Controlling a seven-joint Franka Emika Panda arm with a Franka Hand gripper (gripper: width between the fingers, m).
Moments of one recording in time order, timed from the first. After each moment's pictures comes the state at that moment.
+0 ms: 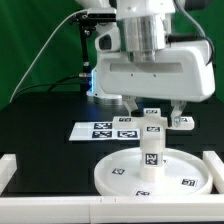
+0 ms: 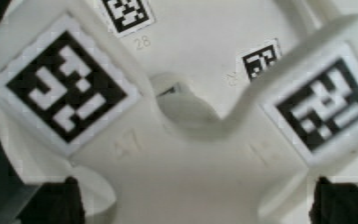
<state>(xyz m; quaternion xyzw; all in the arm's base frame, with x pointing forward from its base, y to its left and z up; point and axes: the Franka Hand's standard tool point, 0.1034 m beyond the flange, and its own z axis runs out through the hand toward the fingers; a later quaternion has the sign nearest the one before) 0.567 0.036 0.113 -0.95 0.31 -0.02 0.06</state>
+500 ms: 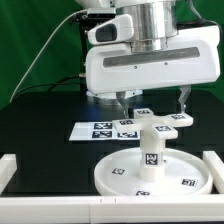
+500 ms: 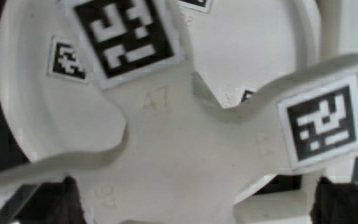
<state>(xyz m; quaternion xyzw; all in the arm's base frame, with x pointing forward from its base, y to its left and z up) 0.568 0.040 0.117 -1.00 0.00 -0.02 0.05</state>
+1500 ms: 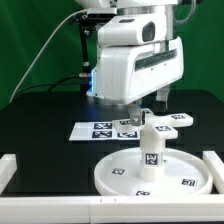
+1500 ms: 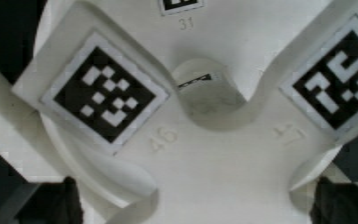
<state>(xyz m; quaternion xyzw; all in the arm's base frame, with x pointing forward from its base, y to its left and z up) 0.570 0.032 0.114 -0.89 -0.46 -0.02 0.01</state>
